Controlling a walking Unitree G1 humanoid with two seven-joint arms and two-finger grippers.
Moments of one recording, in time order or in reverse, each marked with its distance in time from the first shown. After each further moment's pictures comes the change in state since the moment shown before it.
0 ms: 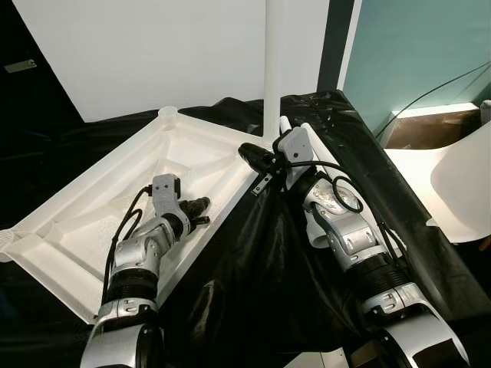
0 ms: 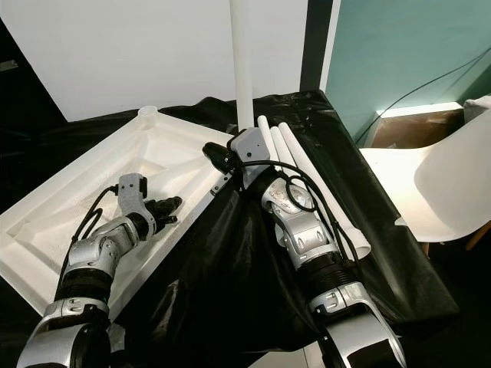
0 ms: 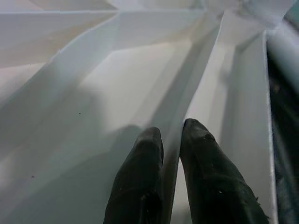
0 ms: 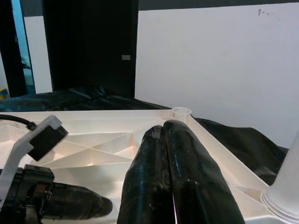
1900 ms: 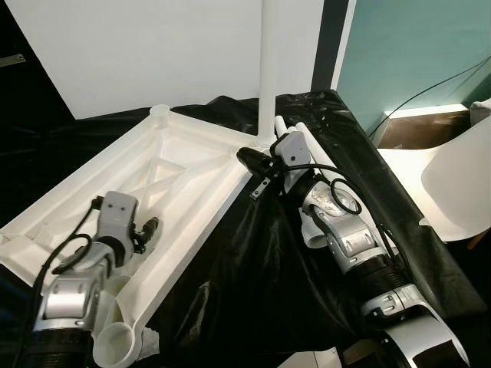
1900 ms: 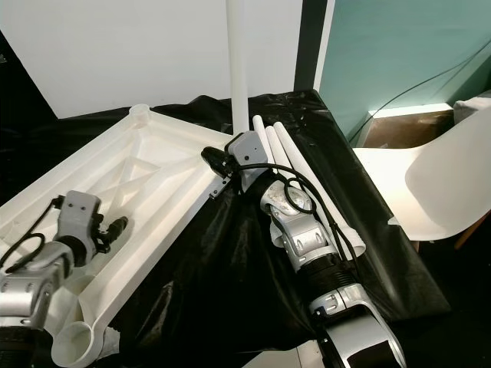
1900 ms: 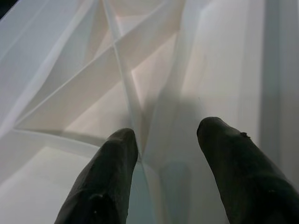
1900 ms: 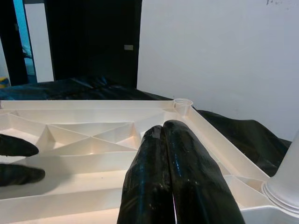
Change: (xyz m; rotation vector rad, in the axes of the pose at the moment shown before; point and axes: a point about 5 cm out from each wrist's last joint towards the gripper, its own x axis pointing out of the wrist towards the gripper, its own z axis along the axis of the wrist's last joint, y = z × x) left arm -0.077 0.028 0.014 0.673 0.165 0.156; right arm -0.001 0.004 -0.003 -0.002 0.018 0.021
